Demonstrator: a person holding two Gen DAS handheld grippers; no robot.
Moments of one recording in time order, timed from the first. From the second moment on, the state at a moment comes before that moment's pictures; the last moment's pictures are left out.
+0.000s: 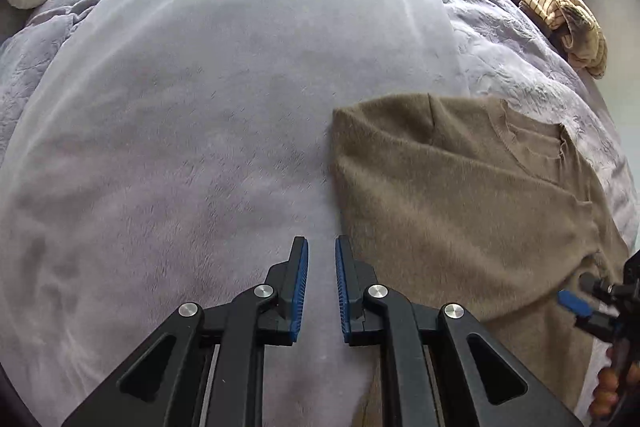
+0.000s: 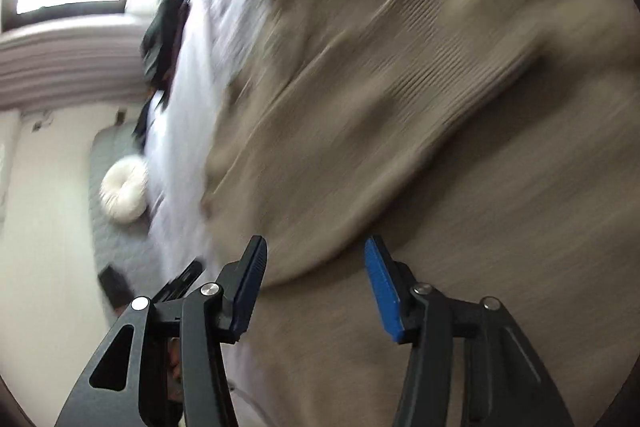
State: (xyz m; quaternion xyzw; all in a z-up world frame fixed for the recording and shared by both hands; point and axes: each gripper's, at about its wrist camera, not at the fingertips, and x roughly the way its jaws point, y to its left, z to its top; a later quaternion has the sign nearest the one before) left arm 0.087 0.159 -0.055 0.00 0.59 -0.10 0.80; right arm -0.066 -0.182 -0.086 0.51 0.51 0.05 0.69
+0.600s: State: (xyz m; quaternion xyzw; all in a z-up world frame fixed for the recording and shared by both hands) left arm 0.060 0.186 -0.058 0.00 0.60 -0.07 0.80; right arm -0.019 -0.036 -0.136 0.53 0.56 0.11 0.63
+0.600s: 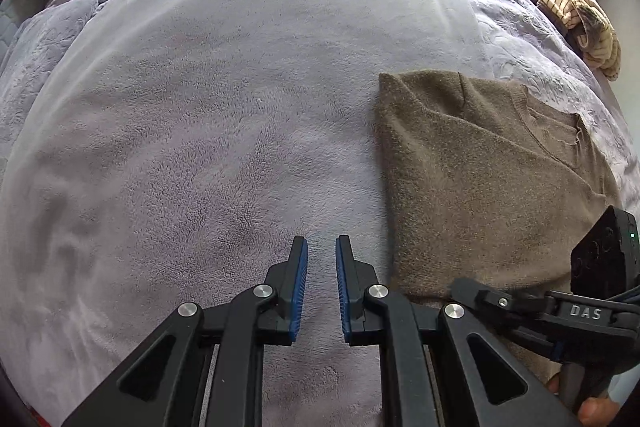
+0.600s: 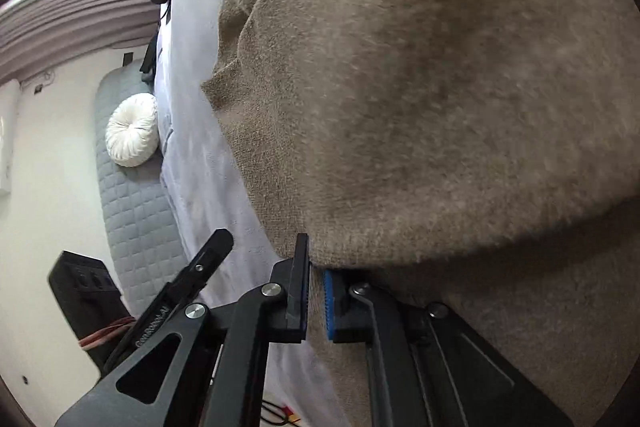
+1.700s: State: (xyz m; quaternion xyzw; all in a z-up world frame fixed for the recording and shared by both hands) left arm 0.014 0.046 -0.051 0.06 0.64 -0.15 0.75; right arm -0.153 -0.262 -0.048 0.44 0.52 -0.08 0.72
